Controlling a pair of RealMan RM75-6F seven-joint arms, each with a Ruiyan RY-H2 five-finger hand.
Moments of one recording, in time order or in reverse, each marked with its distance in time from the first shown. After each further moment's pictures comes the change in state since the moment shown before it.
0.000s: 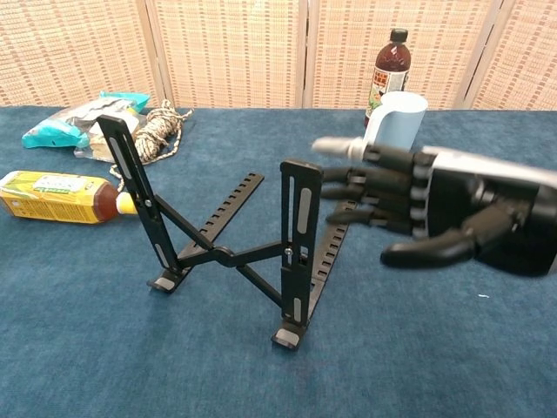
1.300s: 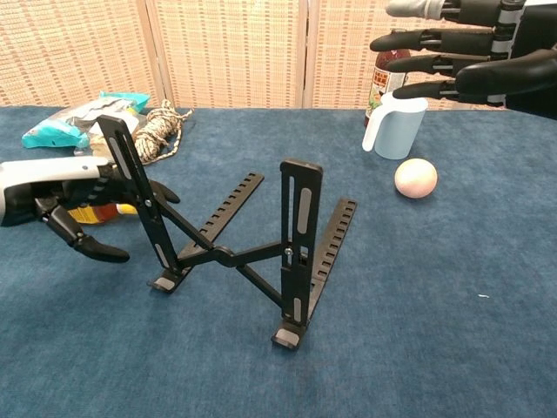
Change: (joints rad) left arm -0.474 -0.200 0.063 0.281 0.143 -0.461 -0.977; right arm -0.007 0.282 0.130 -0.157 0.099 -0.029 -0.037
